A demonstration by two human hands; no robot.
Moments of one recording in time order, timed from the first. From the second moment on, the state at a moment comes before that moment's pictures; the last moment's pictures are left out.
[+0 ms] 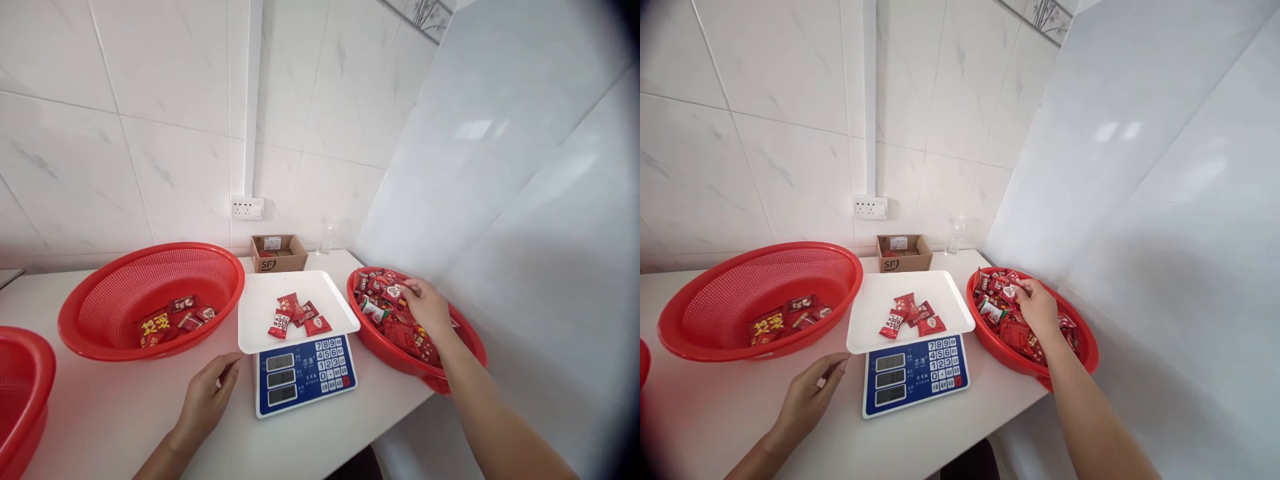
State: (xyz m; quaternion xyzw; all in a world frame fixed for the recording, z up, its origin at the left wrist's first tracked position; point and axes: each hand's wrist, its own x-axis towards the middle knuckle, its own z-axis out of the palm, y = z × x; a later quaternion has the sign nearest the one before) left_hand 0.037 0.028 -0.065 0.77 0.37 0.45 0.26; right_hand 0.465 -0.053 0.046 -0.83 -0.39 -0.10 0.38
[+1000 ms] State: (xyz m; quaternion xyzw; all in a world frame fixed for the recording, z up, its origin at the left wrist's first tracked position) left_hand 0.037 0.025 -0.065 0.77 0.37 0.44 0.28; right_hand 0.314 -0.004 0.021 -0.63 -0.69 0.06 0.34
